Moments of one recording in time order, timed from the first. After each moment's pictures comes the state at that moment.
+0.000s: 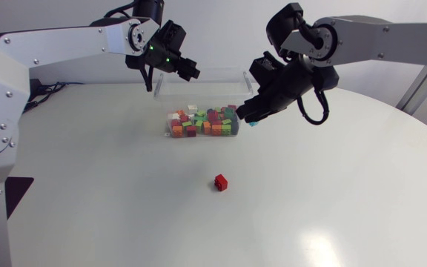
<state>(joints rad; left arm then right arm) -0.32 2.21 2.00 -0.40 0.14 0.29 0.41 1.79 1.49 -0.72 -0.10 -0.13</state>
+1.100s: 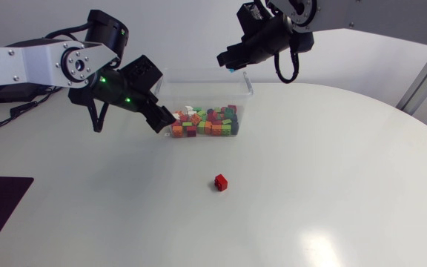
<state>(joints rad) -0.32 1.70 1.31 -0.44 0.19 0.56 0.40 1.98 1.85 -0.52 -0.12 -0.11</state>
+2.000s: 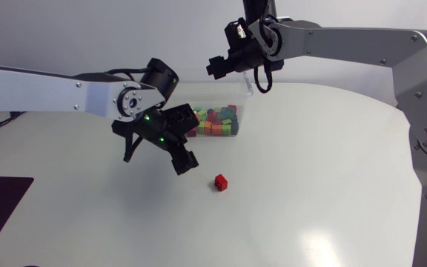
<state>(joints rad) -0.50 1.83 1.26 -0.50 0.19 0.63 0.40 2.17 1.91 -0.27 -0.11 -0.11</state>
